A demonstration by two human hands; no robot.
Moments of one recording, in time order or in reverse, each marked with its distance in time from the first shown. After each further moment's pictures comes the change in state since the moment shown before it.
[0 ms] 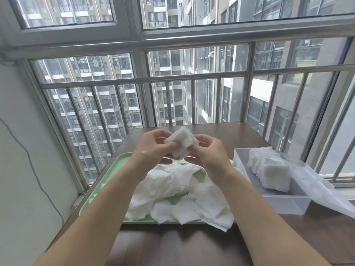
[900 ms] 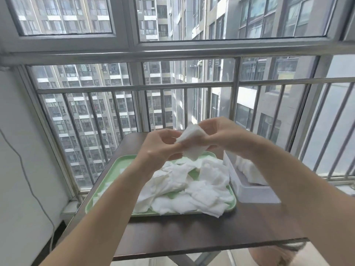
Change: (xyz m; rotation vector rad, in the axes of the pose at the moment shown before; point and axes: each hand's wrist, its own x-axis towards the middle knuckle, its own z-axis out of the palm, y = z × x) left_hand -0.034 0.033 0.007 -0.153 -0.106 0.061; right_hand -0.034 -0.108 -0.024 -0.666 -0.382 -0.049
